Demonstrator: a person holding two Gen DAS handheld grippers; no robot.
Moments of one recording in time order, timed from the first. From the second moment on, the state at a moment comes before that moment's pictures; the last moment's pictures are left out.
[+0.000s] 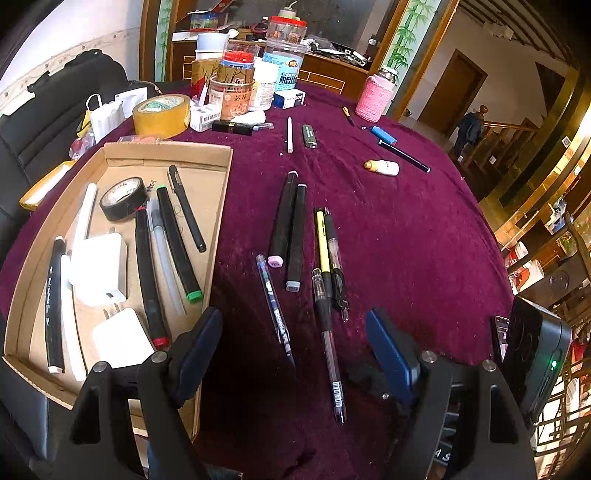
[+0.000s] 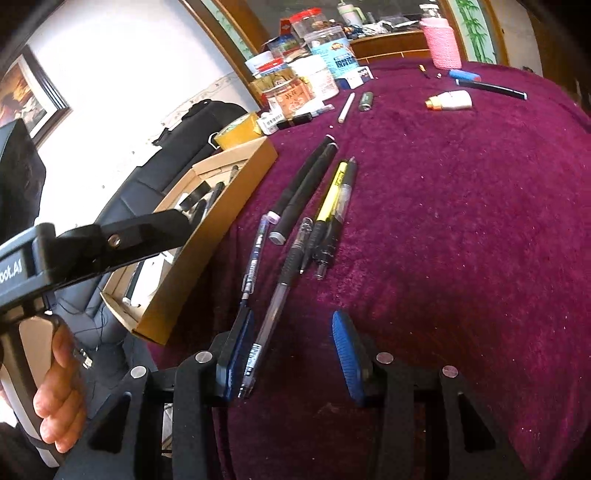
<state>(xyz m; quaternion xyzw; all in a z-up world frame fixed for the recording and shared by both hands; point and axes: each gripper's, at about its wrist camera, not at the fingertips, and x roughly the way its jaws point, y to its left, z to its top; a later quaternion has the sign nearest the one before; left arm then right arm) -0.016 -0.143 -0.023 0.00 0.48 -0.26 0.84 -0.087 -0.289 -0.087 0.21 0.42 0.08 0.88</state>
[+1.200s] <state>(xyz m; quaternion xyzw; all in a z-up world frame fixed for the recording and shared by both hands) -0.013 -0.133 -0.042 -0.01 0.50 -0.26 0.83 -0.076 -0.283 -0.093 0.21 0.44 0.07 0.87</state>
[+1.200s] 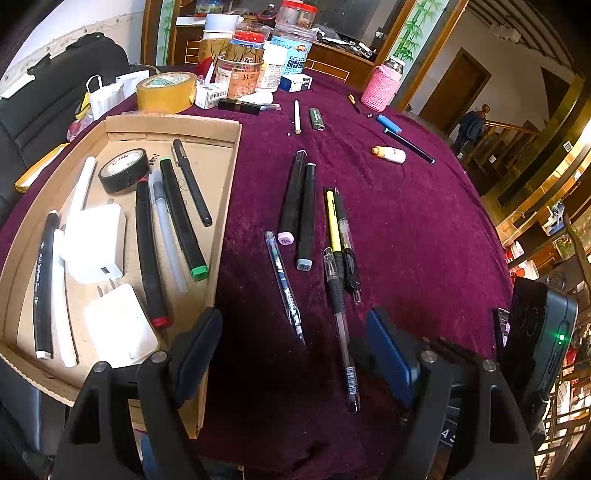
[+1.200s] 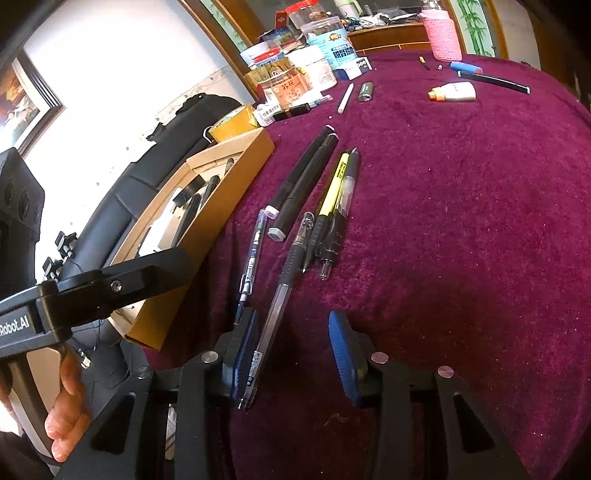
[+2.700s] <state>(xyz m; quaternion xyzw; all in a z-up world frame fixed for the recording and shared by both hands) -0.033 -0.154 -0.038 0.03 0.48 -0.29 0.82 -0.032 -0.315 -0.088 0.17 0.47 -0.01 0.86</state>
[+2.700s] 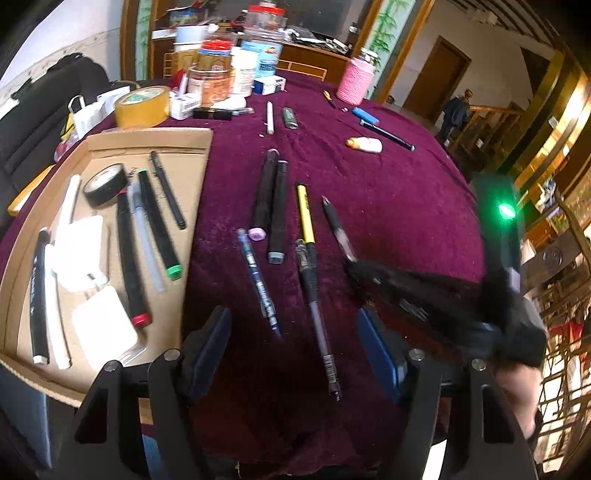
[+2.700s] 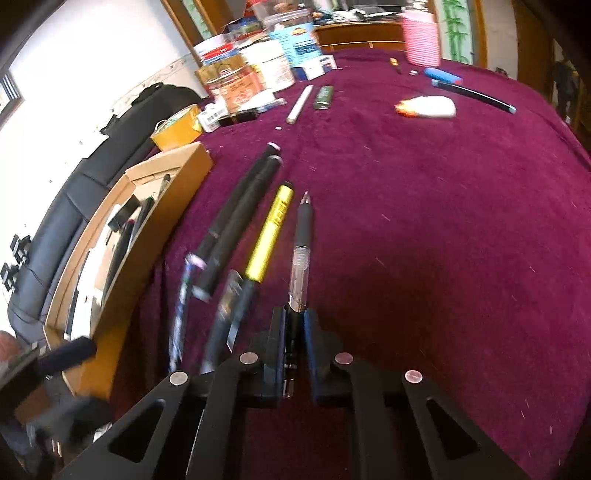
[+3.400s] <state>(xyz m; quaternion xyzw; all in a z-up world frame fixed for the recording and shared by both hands) -0.025 -0.197 -0.087 0.08 0.53 -0.29 0.79 -0.054 -0.327 -0.081 0.18 0.45 0.00 0.88</state>
